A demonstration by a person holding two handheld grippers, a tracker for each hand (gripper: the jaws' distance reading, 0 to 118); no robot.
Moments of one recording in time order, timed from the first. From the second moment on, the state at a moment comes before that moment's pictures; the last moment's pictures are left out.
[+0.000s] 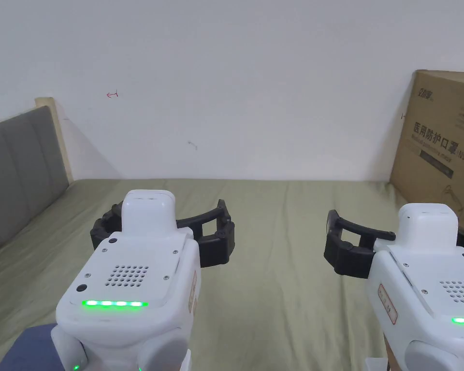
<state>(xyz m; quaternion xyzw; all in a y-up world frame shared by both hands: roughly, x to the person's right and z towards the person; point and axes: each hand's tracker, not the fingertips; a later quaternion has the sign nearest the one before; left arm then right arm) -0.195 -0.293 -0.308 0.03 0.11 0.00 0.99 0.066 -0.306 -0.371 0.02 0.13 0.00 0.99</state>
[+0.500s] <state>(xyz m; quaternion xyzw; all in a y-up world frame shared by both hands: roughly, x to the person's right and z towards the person) -0.198 -0.302 -0.310 -0.01 0.09 0.02 1.00 0.067 -0.309 -0.370 0.00 0.13 -0.01 0.99</state>
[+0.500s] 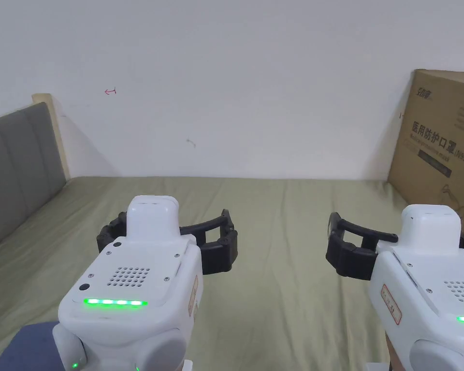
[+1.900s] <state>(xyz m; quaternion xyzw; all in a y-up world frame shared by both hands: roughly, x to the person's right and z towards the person) -0.182 -0.306 -0.320 -0.05 0.10 0.03 0.99 0.066 -0.317 -0.373 -0.03 0.12 -0.01 0.99</state>
